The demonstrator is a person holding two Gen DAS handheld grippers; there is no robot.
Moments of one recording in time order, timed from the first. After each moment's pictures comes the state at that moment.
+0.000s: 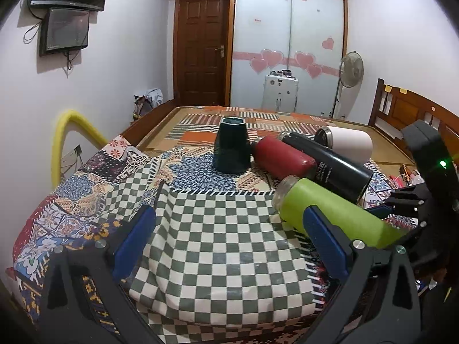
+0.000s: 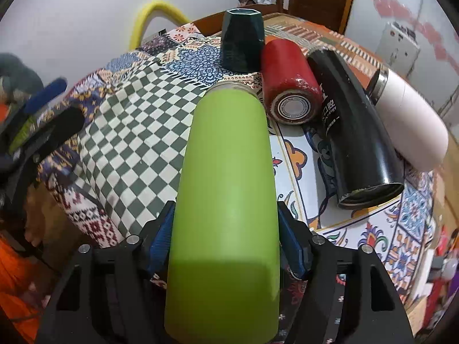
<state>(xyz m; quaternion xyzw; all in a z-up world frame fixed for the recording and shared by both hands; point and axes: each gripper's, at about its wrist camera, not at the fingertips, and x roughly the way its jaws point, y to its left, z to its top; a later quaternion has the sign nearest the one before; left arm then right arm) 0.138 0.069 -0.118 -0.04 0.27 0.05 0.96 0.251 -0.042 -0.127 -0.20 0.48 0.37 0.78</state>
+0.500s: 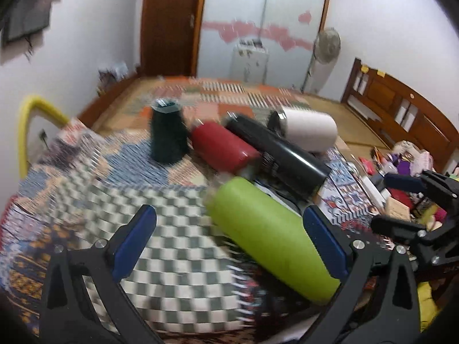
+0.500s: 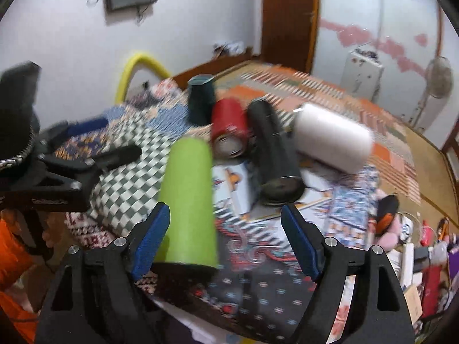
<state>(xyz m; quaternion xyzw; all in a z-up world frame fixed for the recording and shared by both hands) 0.196 0.013 -0.111 -0.07 0.37 -0.04 0.93 0.226 -0.151 -0.062 -0.12 0.37 0.31 0.87</state>
